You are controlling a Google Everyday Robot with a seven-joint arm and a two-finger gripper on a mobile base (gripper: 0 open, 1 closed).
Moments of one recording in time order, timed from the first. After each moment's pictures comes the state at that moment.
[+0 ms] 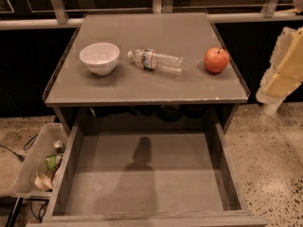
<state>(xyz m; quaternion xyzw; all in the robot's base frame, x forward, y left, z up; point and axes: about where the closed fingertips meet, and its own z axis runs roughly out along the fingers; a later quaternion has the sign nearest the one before) 0.408 -0.173 1.081 -0.61 0.74 -0.12 0.27</state>
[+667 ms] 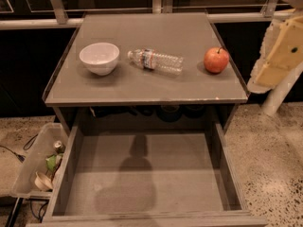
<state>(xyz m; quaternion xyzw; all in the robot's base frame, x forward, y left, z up) 0.424 -0.165 1.084 -0.62 0.72 -0.12 0.28</state>
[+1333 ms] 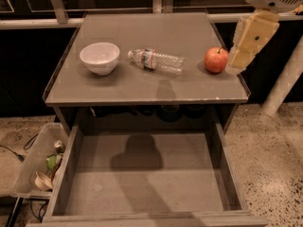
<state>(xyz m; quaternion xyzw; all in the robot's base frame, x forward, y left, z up) 0.505 -0.159 1.054 -0.65 0.70 -0.09 0.28</state>
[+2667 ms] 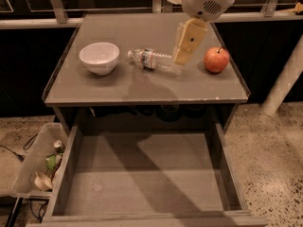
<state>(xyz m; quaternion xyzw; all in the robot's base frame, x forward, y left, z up) 0.574 -0.067 1.013 -0.69 0.65 0.01 0.31</state>
